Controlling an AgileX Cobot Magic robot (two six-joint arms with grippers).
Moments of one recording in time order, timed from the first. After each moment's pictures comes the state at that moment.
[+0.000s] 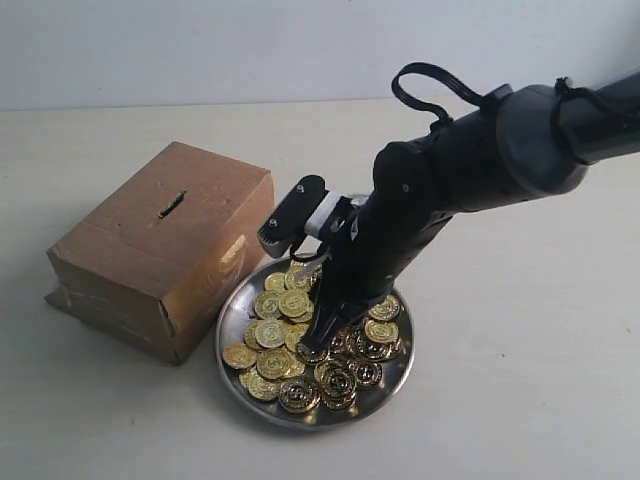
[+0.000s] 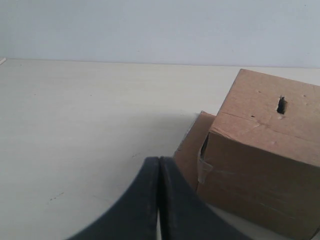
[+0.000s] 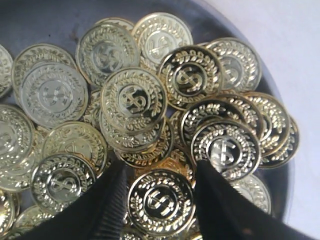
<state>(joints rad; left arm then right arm) 0.03 0.00 0.00 -0.26 0.34 0.23 0.56 1.96 -1.07 0.19 0.43 -0.50</state>
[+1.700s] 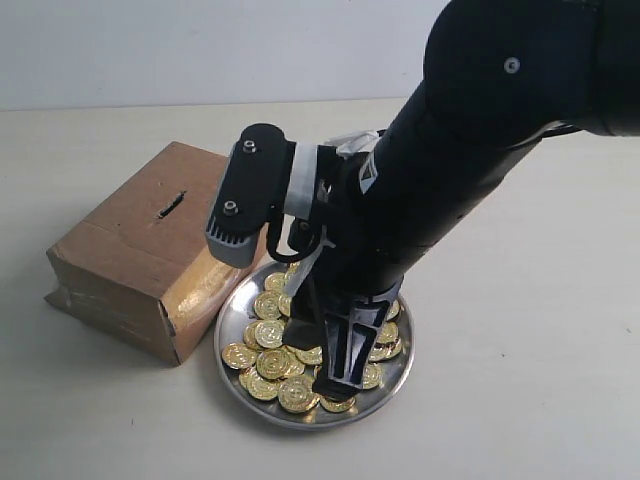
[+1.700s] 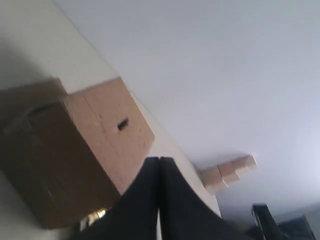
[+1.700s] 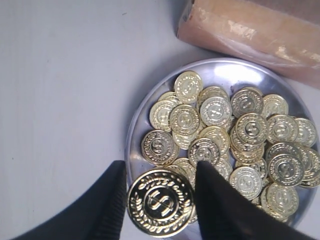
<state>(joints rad) 0.03 0.00 0.00 -1.13 0.44 0.10 0.71 1.58 -1.07 0.32 0.79 -0.78</state>
